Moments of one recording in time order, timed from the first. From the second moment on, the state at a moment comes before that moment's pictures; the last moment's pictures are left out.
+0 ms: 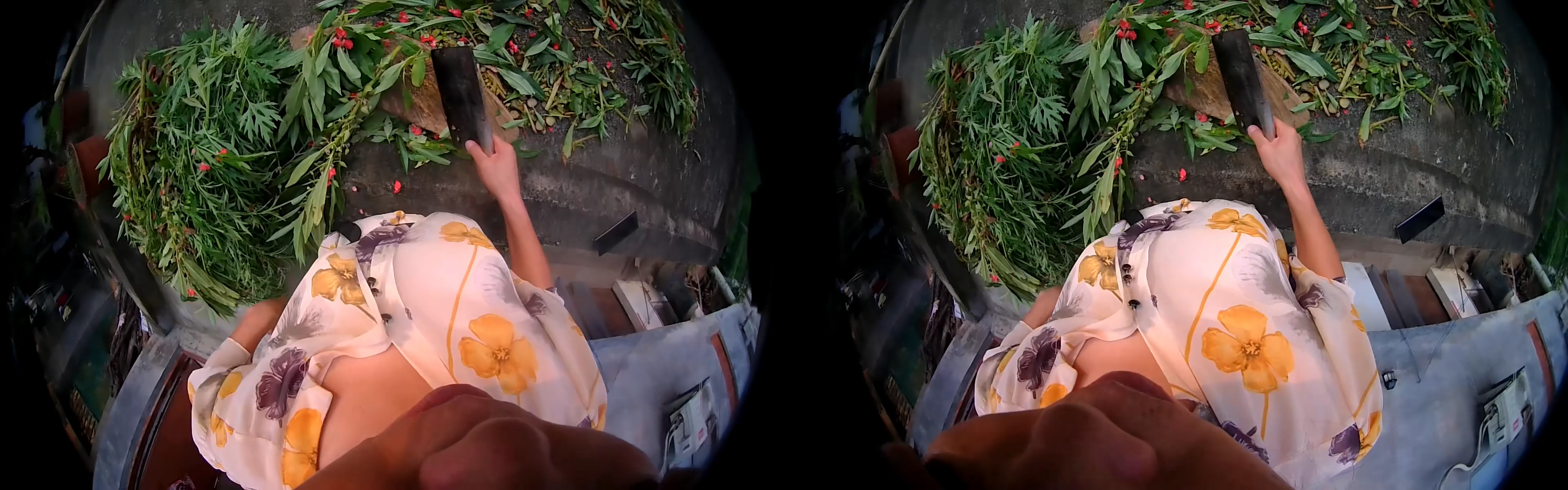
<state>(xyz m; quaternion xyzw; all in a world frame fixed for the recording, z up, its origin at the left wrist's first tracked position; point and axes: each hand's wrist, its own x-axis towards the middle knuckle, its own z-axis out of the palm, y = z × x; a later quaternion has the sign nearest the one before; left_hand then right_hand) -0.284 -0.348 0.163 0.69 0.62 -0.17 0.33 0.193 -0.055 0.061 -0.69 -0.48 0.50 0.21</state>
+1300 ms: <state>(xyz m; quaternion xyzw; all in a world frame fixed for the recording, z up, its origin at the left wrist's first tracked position) -0.149 -0.045 0.133 0.68 0.64 0.14 0.32 0.194 -0.048 0.077 -0.68 -0.54 0.49 0.12</state>
